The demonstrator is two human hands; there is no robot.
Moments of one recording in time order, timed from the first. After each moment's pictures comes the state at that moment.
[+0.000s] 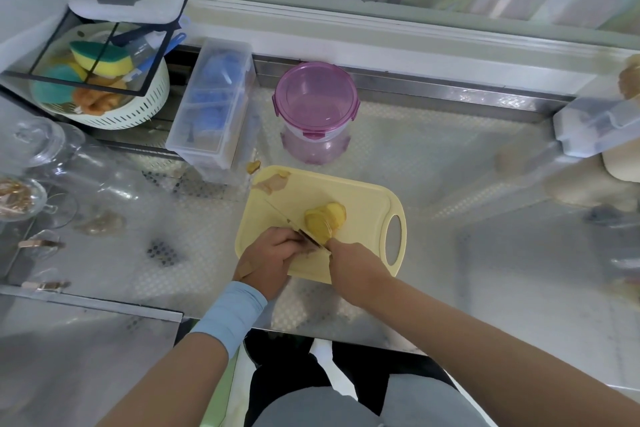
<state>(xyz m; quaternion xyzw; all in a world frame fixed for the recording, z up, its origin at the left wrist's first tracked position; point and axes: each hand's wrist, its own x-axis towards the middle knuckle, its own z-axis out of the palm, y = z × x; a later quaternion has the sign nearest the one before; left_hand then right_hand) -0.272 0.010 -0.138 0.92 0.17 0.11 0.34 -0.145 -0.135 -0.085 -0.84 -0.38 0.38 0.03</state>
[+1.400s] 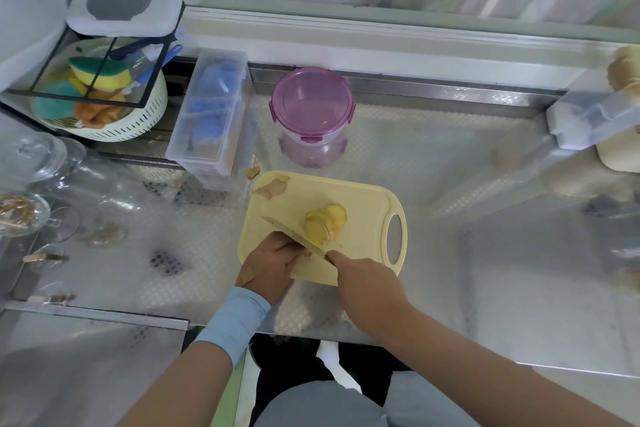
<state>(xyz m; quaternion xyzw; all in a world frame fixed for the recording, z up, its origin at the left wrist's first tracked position) -0.269 0.008 -0.127 0.93 0.16 0.15 0.29 -0.167 -0.158 -0.047 -0.86 -0.39 0.34 0.06</state>
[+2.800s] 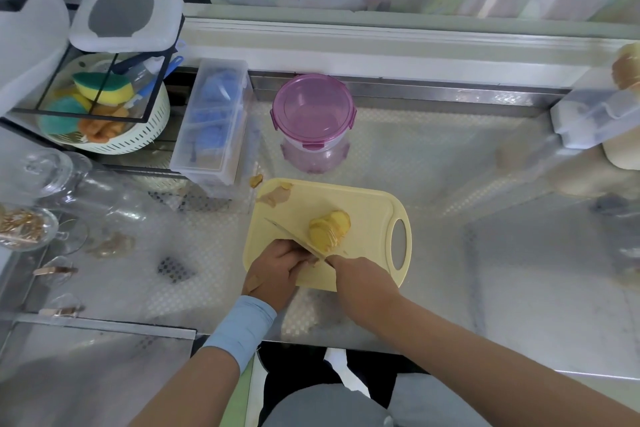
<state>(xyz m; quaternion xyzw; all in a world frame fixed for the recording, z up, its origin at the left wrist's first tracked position) -0.268 0.013 -0.133 0.93 0.16 0.14 0.31 -0.159 -0.139 -0.047 -0.84 -0.37 0.38 0.07</state>
